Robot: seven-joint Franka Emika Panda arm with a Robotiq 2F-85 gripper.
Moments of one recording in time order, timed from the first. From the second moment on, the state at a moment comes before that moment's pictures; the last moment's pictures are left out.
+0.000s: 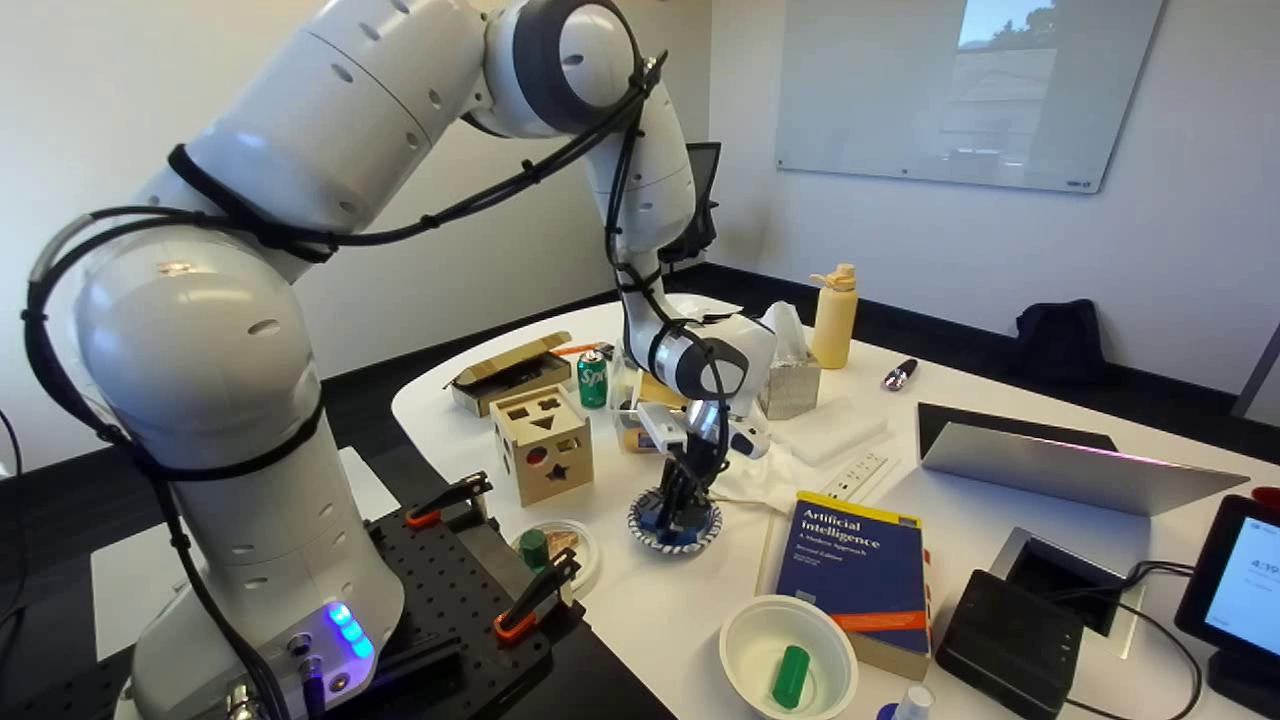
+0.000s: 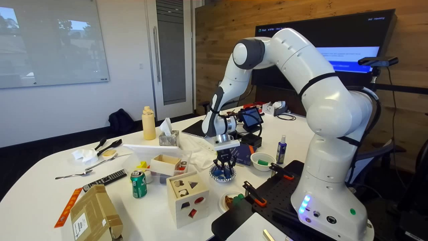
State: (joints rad) arm -0.04 0.86 -0.10 -2.00 0.17 2.40 0.28
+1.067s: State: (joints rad) arm -0.04 0.85 -0.10 -1.98 0.17 2.28 0.28
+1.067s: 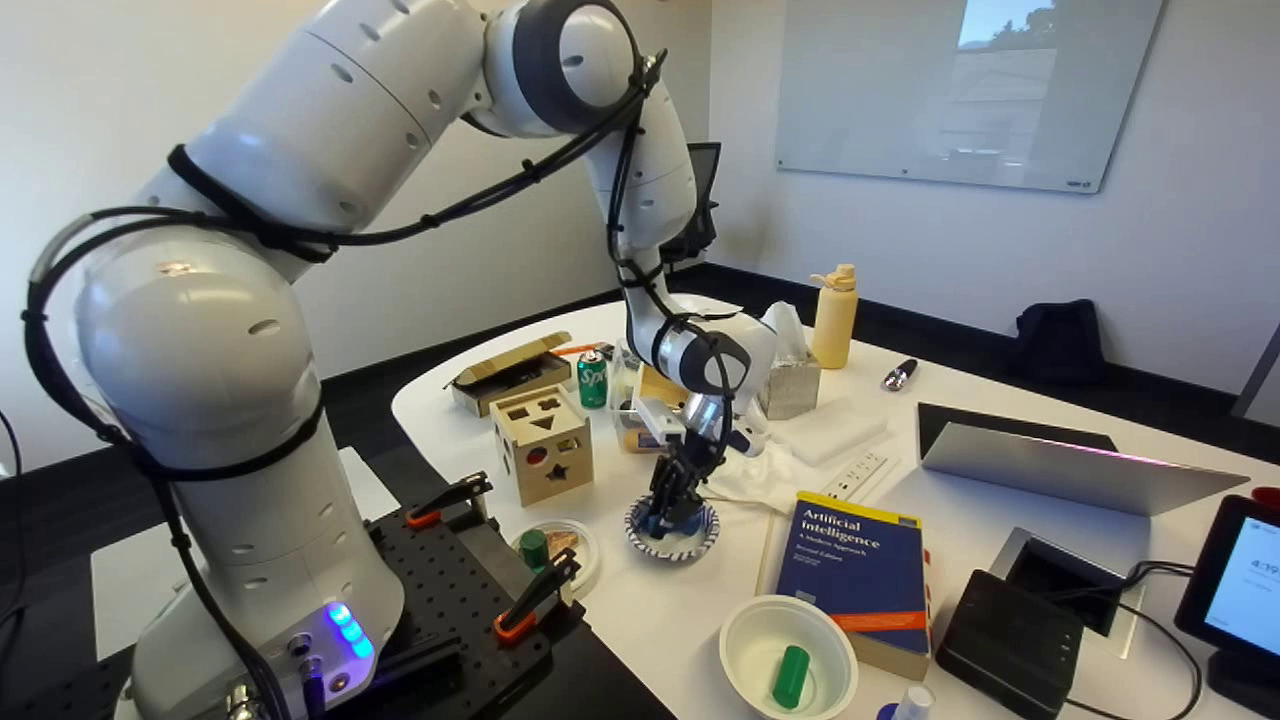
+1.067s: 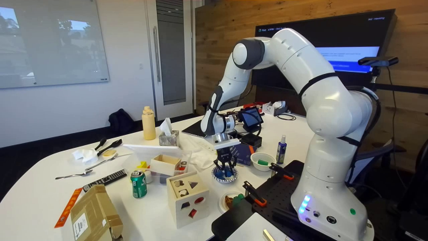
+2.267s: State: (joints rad) arm -0.19 0.65 -0.30 -2.21 0.13 2.51 0.33
